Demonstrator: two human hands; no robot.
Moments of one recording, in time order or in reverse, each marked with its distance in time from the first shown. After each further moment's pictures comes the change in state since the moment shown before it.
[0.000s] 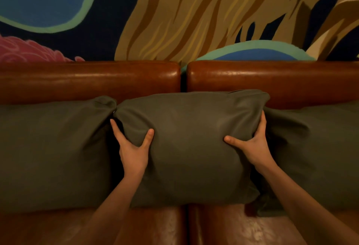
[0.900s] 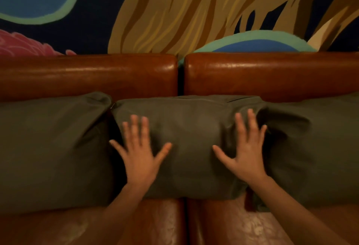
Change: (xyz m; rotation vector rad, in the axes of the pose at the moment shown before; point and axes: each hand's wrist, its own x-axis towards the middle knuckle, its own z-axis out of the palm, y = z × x) left_hand -0.017 -0.035 0.013 0.688 -0.128 0.528; right_hand -0.021 0.033 0.023 -0.836 0.177 -0.555
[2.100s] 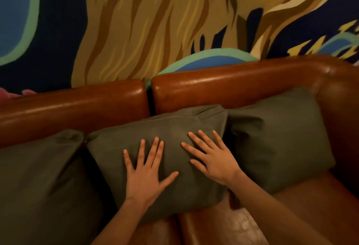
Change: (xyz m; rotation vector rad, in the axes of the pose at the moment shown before) left_hand 0.016 0.032 0.002 0.328 -0.393 0.454; right_hand 0.007 0.002 -0.010 -0.457 -0.397 -0.248
